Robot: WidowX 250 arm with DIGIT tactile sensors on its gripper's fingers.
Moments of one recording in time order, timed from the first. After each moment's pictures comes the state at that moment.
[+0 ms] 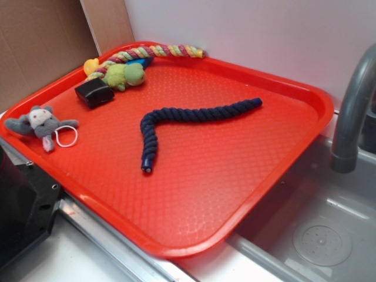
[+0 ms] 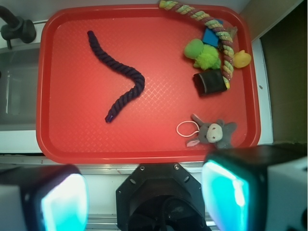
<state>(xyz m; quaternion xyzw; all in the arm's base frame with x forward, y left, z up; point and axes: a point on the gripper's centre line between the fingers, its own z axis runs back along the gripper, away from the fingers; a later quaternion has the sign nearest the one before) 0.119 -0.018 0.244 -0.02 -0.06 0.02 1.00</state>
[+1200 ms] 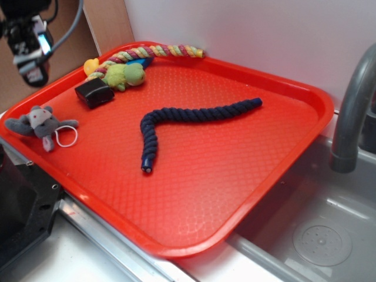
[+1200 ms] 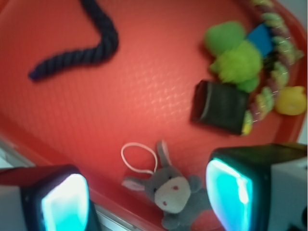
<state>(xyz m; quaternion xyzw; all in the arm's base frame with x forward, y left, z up) 0.147 0.067 0.110 -0.02 -0.04 -0.27 0.96</state>
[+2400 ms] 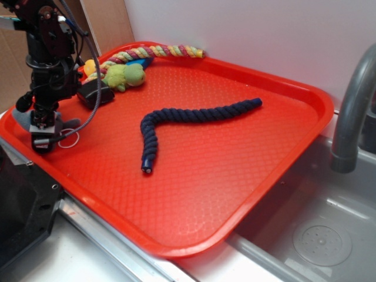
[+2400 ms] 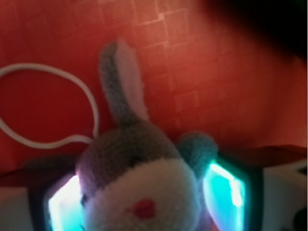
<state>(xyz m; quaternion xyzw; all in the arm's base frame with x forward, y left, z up) 0.133 0.098 0.007 0.07 0.13 -0.26 0.95</state>
